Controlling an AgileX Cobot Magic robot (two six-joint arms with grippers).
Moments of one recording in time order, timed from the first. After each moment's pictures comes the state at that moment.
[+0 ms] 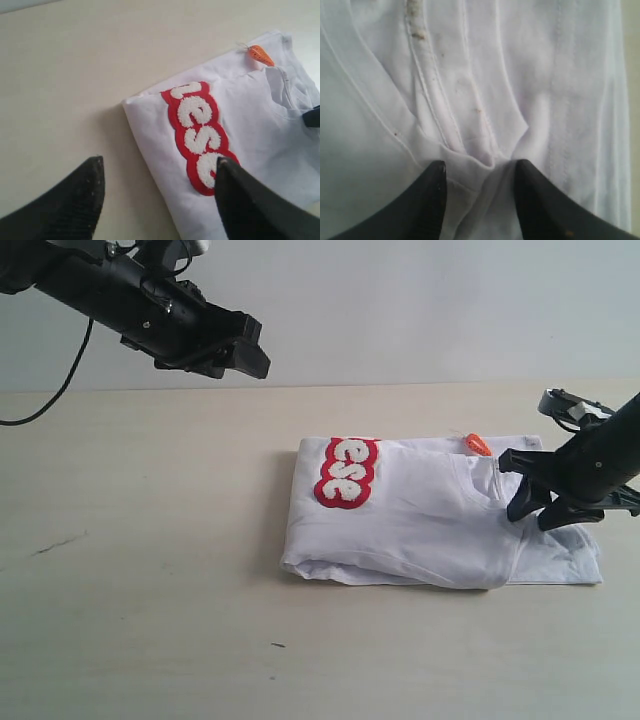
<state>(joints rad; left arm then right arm) -0.35 1.94 -1.58 -0.61 0.71 0.47 -0.22 2.05 -1.18 0.58 0.67 -0.39</state>
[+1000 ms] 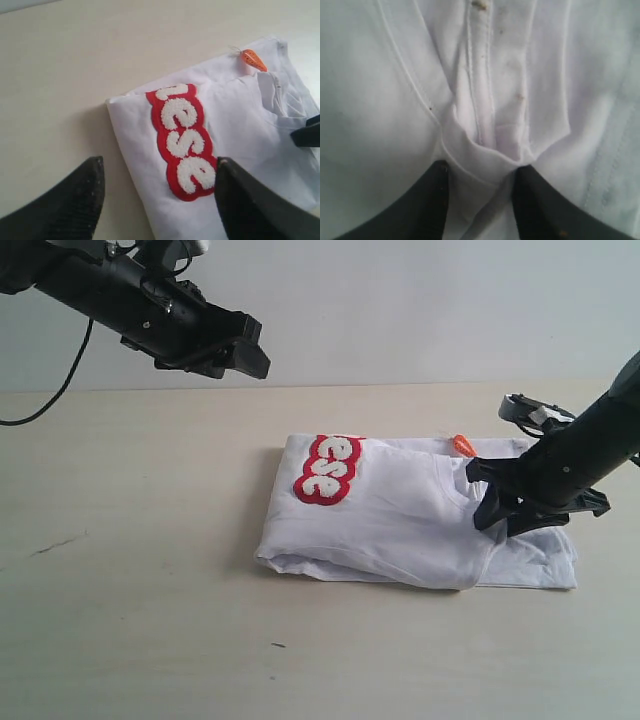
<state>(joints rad) -0.35 1.94 -1.58 -0.61 0.71 0.47 -0.14 2.06 -1.18 0.62 0.70 -0.45</state>
